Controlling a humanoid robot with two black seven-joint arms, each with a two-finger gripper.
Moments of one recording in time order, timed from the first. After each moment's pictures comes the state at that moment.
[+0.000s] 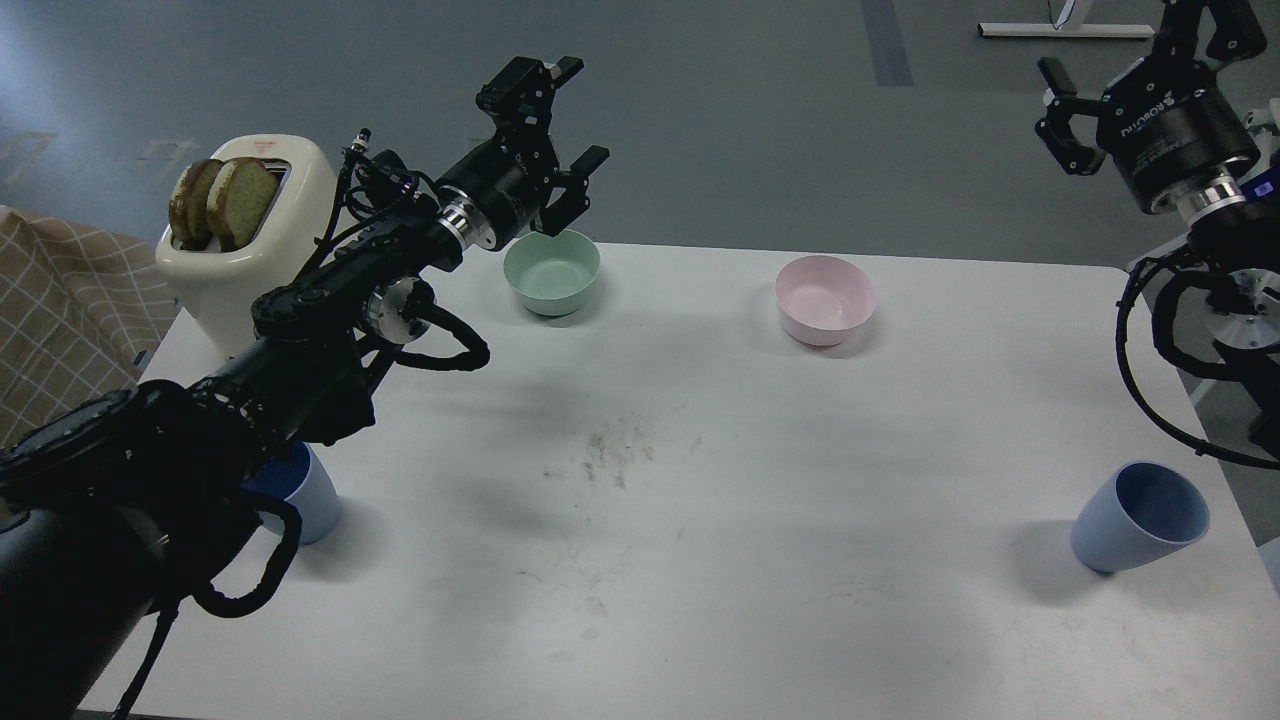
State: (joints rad) left arm -1.00 0.05 -0.62 -0.35 0.36 -0.49 -0.41; right arm 0.98 -0.48 0.48 0.55 0.04 0.49 0.47
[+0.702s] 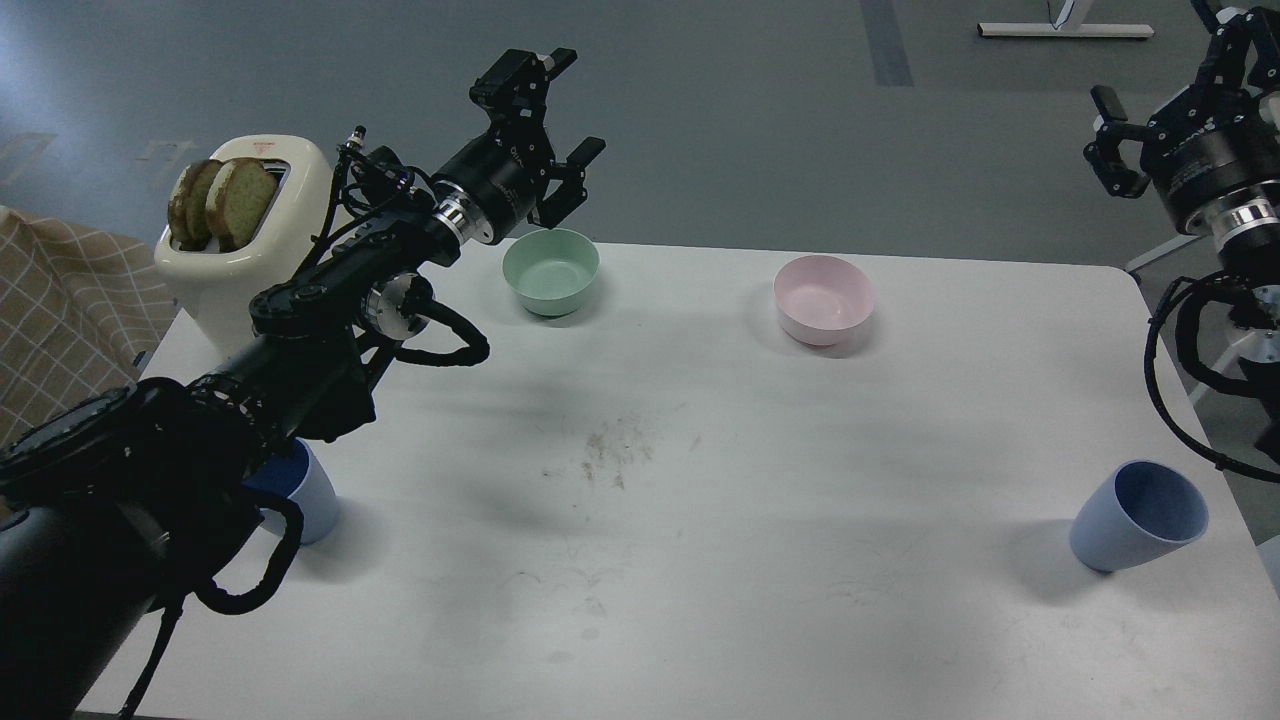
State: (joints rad) left arm -1.01 0.03 -0.63 -0.35 0.34 -0.49 -0.43; right arm 0.99 -0.41 0.48 0.39 0.03 0.49 0.47
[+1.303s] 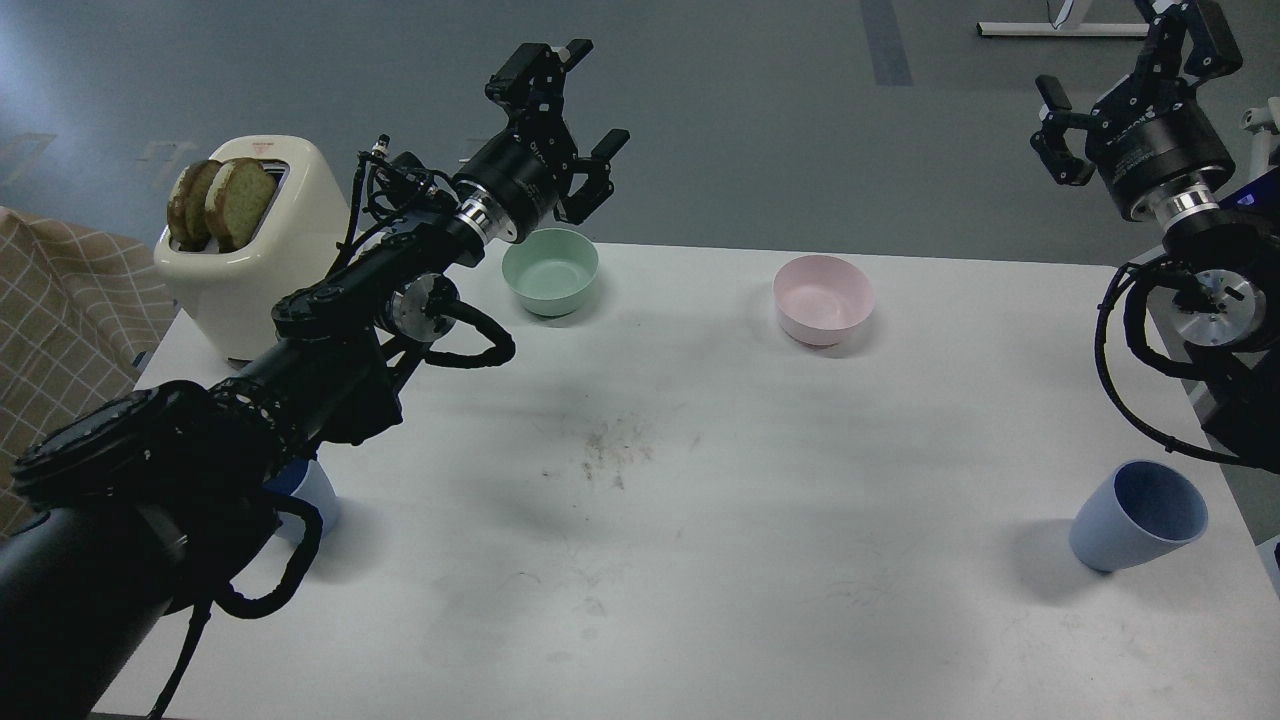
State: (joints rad) left arm -1.02 0.01 -0.63 -0.36 0.28 -0.49 -0.43; right arm 1.03 -0.34 0.47 0.35 0.02 0.49 0.47
